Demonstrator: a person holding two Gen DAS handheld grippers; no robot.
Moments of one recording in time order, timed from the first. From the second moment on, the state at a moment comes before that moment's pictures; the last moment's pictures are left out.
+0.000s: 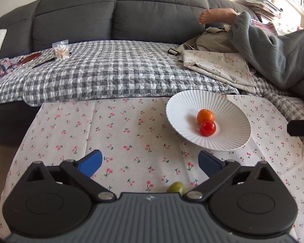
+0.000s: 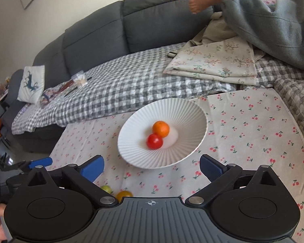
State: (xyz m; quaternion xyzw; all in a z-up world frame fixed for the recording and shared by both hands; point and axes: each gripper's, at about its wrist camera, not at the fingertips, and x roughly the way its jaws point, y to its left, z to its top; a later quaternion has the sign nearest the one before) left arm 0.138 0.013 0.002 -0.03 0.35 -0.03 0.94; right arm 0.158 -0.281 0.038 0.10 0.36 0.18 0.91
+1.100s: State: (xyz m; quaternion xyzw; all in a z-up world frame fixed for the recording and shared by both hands) left arm 0.111 0.054 -0.057 -0.05 0.44 -0.04 0.89; right arm 0.087 -0.237 -0.008 0.05 0.39 0.18 0.90
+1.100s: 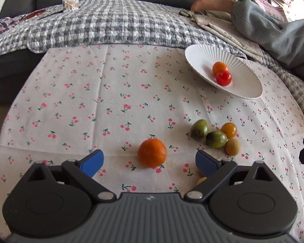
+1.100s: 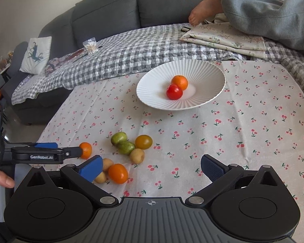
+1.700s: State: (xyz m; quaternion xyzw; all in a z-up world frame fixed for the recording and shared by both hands) left arm 0.121 0.030 -0.080 0.03 0.44 -0.05 0.89; right arm 0.094 -0.228 -0.027 0.04 0.41 0.20 0.89
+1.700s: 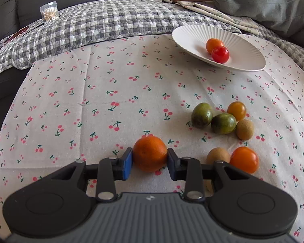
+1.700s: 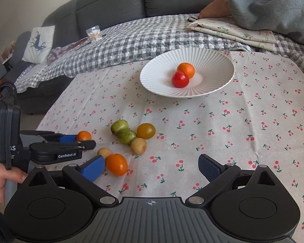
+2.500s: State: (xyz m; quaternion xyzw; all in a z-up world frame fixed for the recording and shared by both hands) left arm 0.107 0.065 -0.035 -0.04 0.41 -0.01 0.91; right arm 0.102 -0.172 -0.073 -0.07 0.41 0.27 0.87
